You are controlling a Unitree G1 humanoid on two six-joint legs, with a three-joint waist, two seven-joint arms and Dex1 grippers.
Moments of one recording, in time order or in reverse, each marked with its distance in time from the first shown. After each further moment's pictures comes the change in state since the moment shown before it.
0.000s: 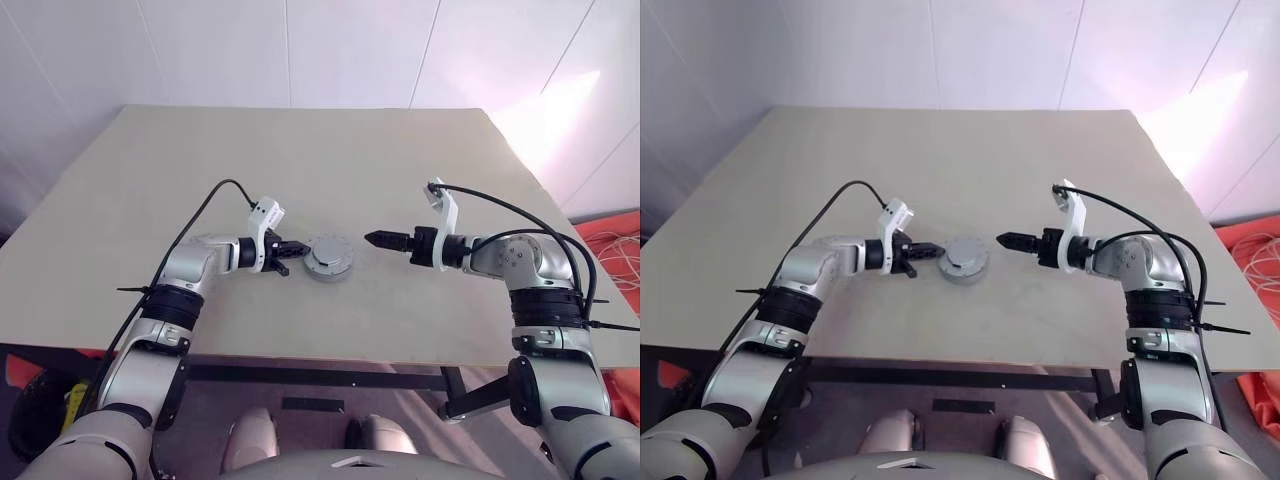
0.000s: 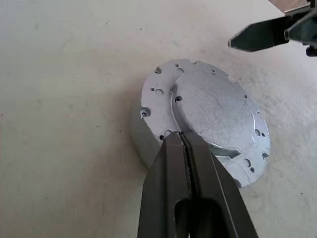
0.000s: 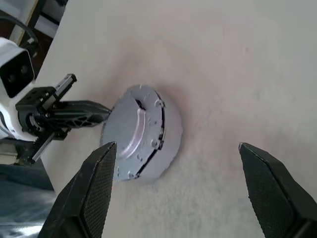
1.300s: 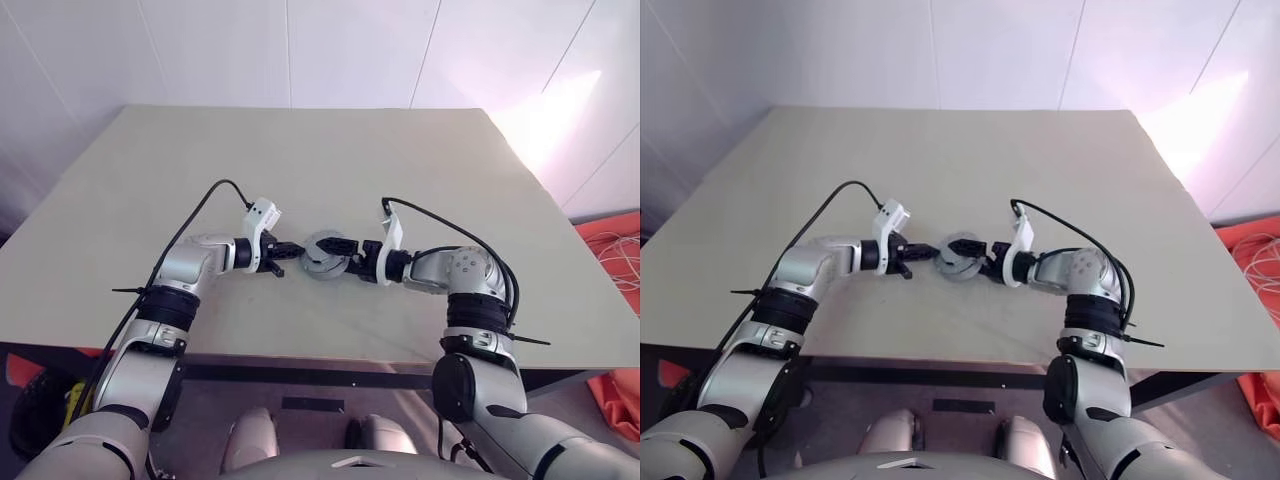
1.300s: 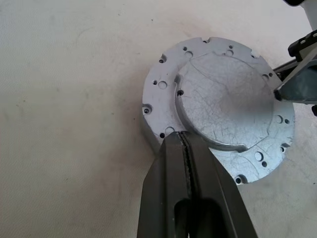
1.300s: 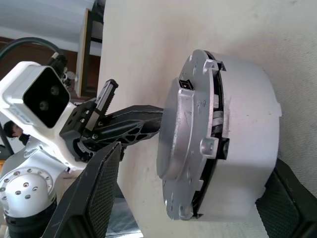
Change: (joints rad) left arm 0.009 0.018 0.000 -0.014 0.024 0.000 -0.002; right arm -0.048 0.412 -0.284 0.058 0.038 0.176 -0.352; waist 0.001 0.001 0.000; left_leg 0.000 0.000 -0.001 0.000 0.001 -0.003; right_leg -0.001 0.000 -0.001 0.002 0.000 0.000
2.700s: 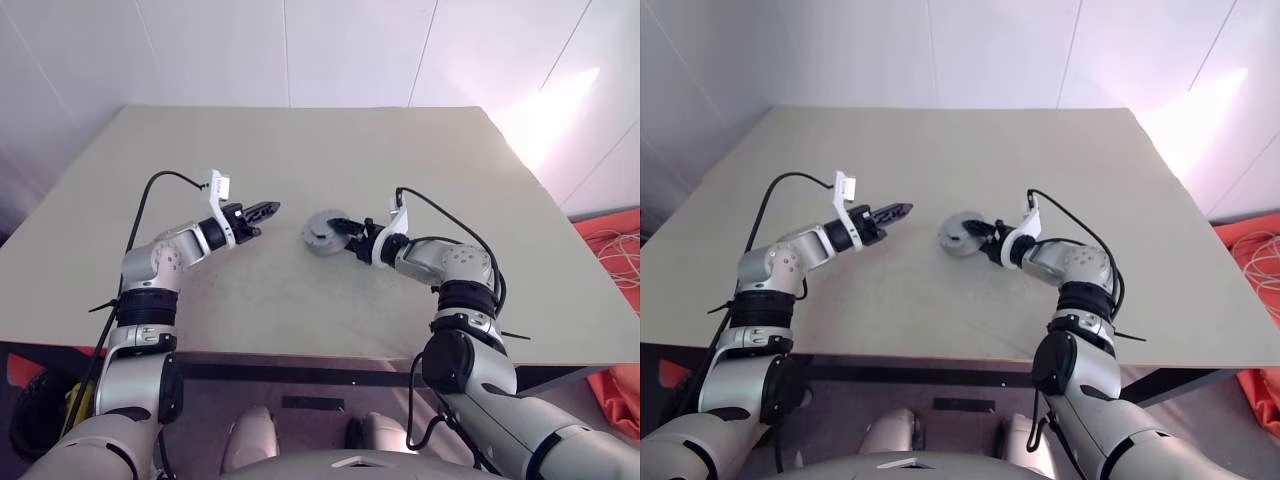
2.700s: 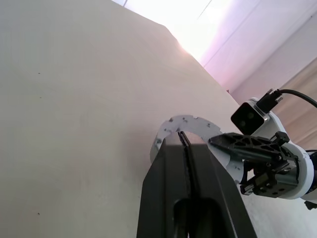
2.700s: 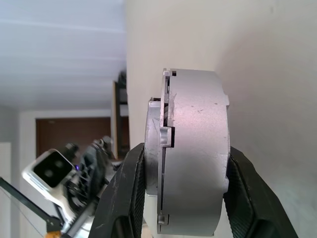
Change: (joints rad) left arm 0.016 -0.030 0.376 -0.016 -0.254 0.039 0.136; right arm -0.177 0.045 -0.324 0.267 0.121 -0.189 -0.233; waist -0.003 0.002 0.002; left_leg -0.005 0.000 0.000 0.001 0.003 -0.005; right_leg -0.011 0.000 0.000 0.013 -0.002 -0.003
